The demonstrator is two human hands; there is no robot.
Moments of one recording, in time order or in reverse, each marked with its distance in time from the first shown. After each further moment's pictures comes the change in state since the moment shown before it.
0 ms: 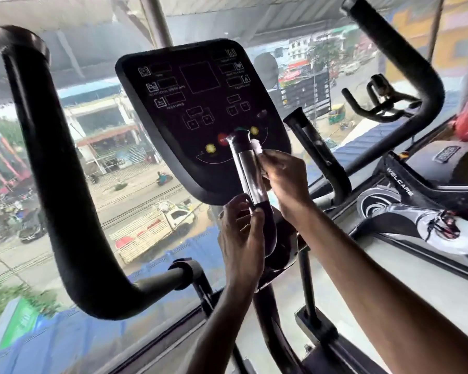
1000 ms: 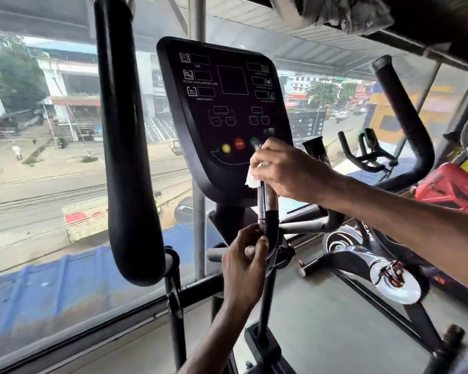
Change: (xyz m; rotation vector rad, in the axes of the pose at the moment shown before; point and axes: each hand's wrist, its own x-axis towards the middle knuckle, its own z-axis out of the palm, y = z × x) left_hand -0.032 -0.028 -0.007 -0.091 0.002 -0.091; right_hand 0.025 -0.082 0.000 -1.327 -0.952 -1.230
